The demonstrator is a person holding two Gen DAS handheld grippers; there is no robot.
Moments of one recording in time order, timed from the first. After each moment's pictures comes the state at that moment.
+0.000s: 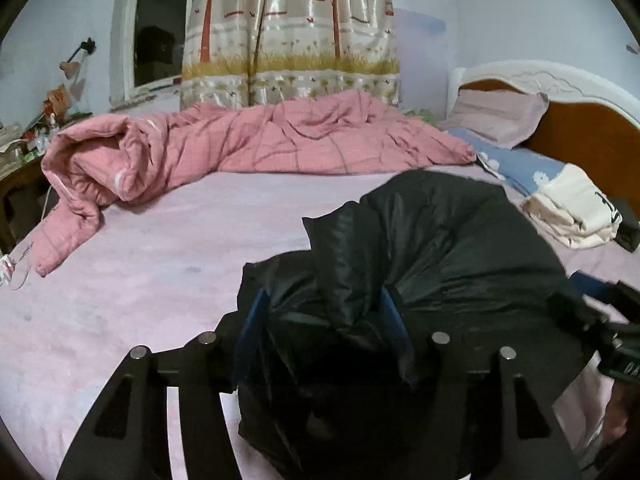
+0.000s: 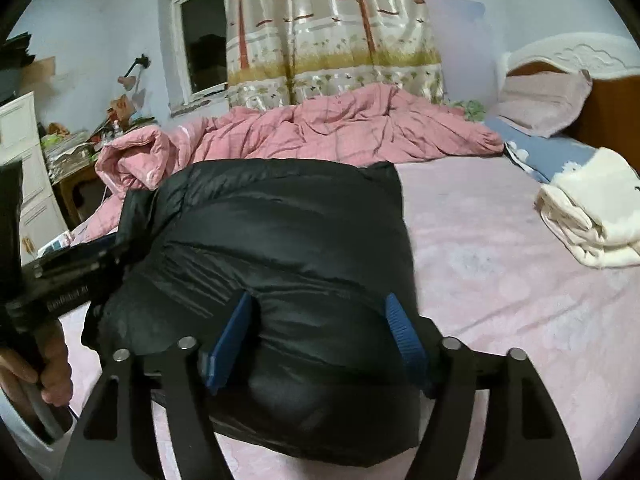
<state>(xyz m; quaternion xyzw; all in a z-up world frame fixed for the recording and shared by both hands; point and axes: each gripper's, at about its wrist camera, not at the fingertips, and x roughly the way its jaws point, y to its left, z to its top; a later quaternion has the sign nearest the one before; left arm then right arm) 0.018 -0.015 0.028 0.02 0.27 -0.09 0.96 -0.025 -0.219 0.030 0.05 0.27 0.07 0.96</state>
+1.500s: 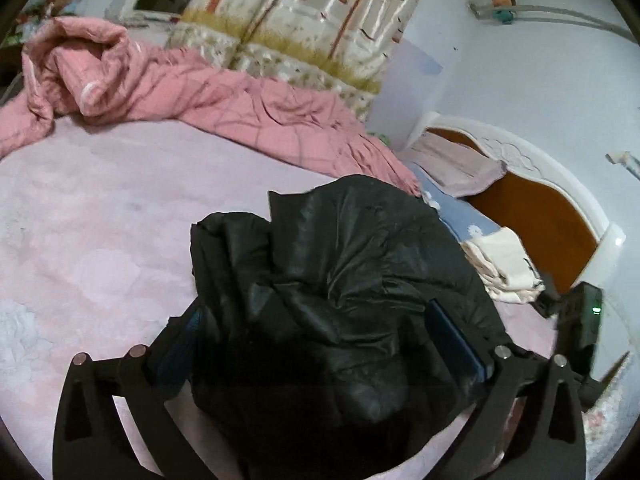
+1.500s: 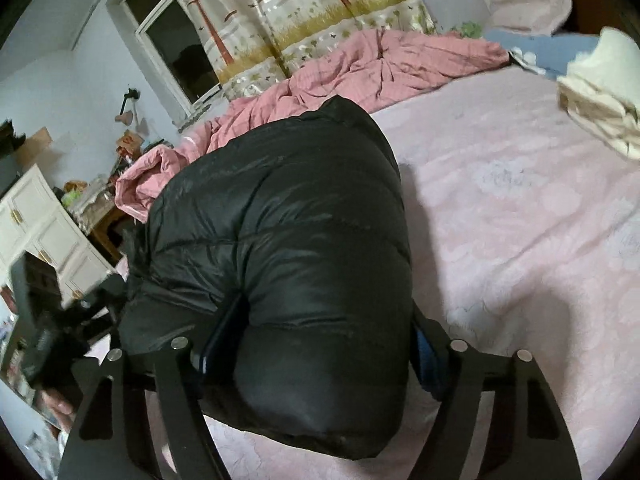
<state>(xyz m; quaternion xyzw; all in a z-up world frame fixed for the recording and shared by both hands) 0.005 0.025 0.011 -0.16 0.28 -0.19 0.93 0.004 -0.245 -0.007 0.17 0.32 0.13 0.92</state>
